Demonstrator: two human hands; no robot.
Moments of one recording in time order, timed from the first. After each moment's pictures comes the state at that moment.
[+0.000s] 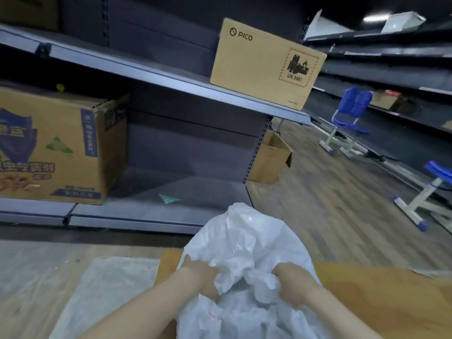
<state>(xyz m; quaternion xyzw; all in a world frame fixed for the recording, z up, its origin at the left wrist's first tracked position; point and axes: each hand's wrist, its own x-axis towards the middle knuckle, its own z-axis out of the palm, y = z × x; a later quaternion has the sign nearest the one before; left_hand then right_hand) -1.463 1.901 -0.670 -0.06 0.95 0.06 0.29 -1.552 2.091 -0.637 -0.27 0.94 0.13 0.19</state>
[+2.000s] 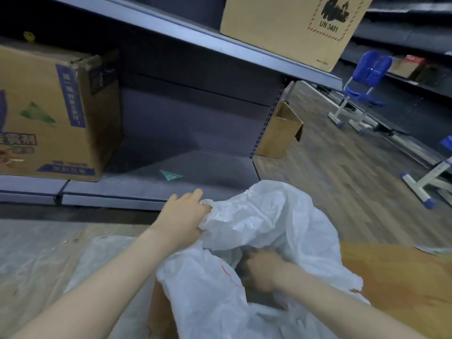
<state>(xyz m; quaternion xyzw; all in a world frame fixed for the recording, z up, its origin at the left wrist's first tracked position) -1.464 1.821 -0.645 -0.07 1.00 0.00 -0.02 -1.553 2.012 -0.689 -0.46 0.81 0.30 0.21</state>
